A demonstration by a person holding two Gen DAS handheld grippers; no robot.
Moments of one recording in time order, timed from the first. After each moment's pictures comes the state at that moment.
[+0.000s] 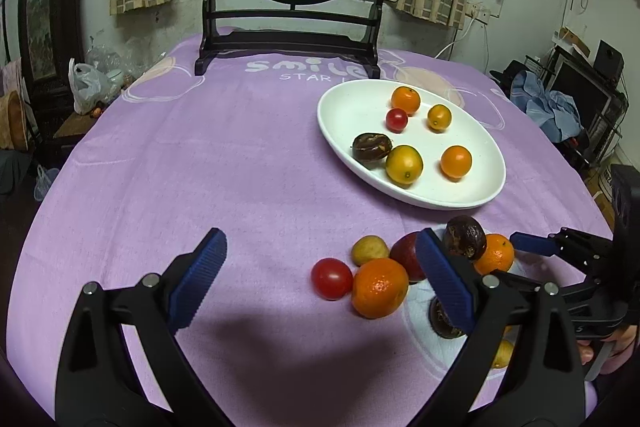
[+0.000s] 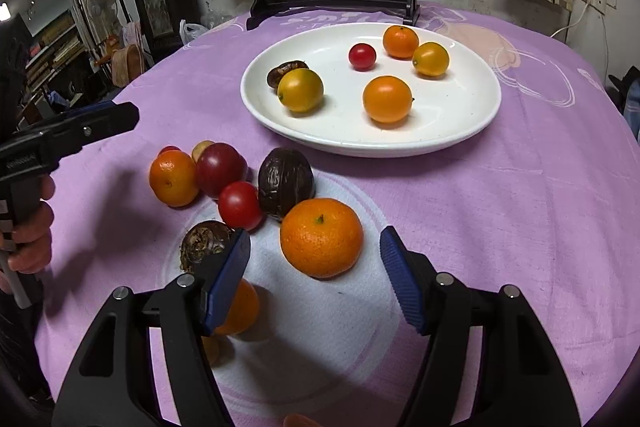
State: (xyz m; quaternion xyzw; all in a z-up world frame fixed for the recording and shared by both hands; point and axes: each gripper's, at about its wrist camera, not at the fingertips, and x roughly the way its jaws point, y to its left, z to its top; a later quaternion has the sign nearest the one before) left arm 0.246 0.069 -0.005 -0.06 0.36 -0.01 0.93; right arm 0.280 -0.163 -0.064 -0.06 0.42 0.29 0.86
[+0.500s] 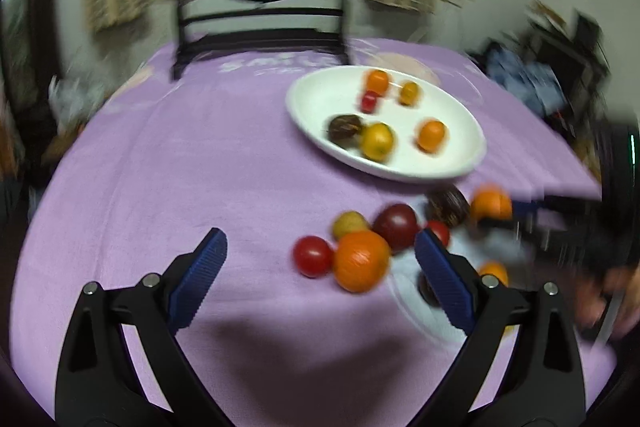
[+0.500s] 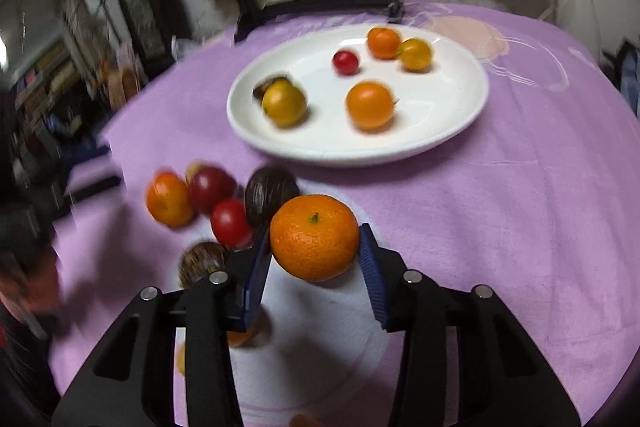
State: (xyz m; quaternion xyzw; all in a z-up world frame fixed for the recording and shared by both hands) left arm 0.228 0.045 -0.013 0.00 0.36 -0.07 0.93; right arm 0.290 -0.191 -0.052 0.03 0.42 0.28 0.86
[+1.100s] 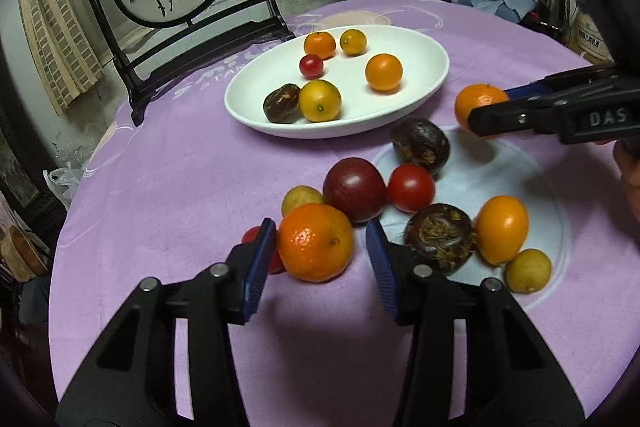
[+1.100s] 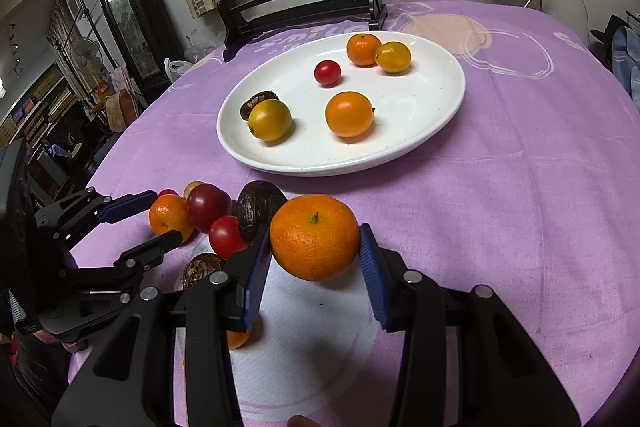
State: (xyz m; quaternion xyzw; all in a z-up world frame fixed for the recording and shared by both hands) left arm 0.232 -0.005 -0.046 0.16 0.37 -0.09 0.91; right arm 0.293 -0.194 -0.053 0.04 0.43 0.27 0.86
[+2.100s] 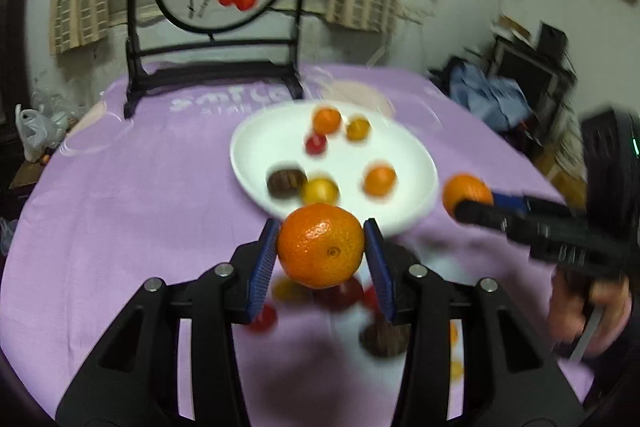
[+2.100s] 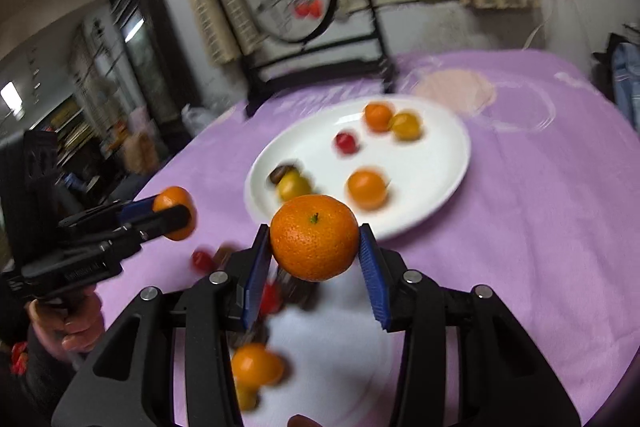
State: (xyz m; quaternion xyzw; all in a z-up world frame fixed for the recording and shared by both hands) left arm 0.268 0.025 0.016 -0.03 0.32 -0.11 0.94; right arm 0.306 -0.200 -0.015 0.08 0.33 0.26 0.90
